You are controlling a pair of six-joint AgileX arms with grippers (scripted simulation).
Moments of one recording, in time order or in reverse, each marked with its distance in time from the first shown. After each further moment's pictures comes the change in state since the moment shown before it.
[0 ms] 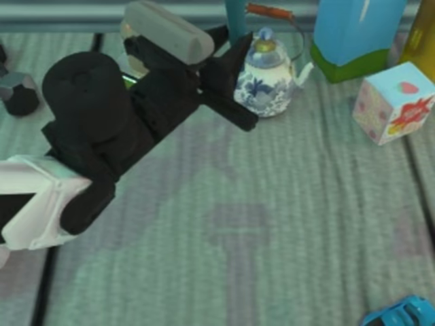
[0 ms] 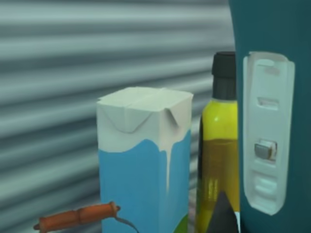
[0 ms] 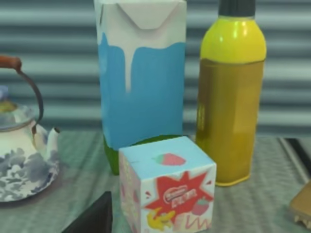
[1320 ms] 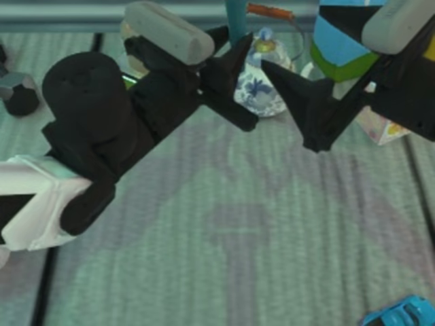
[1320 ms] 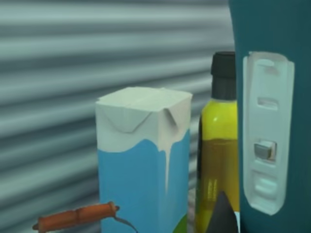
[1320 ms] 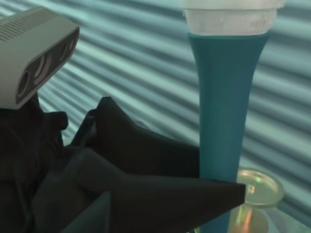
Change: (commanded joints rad) left arm 0.000 0.000 0.000 0.000 0.000 0.000; right arm 0.499 1.153 0.708 0.422 -0.299 -0.055
